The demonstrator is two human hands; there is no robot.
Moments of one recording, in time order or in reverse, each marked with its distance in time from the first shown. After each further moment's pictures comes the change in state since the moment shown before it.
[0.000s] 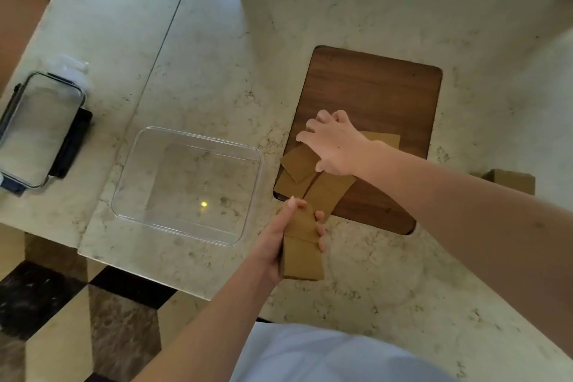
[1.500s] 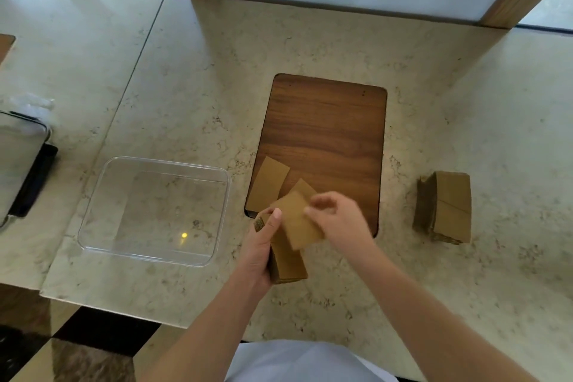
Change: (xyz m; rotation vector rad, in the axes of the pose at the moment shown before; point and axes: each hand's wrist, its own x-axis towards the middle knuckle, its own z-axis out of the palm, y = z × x) left_hand 0.013 -0.012 0.014 0.310 0.269 0.179; right_hand -0.130 -0.064 0.026 1.458 0.174 0.800
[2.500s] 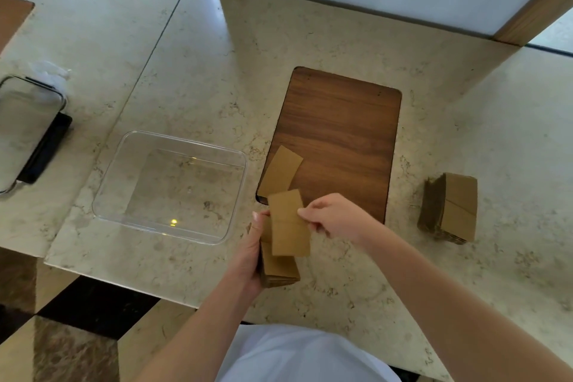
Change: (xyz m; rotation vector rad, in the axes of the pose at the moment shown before) left_hand -0.022 -0.013 -0.047 -0.110 -0.048 -0.021; right_hand 0.004 -0.014 0.009 -0.257 -0.374 0.077
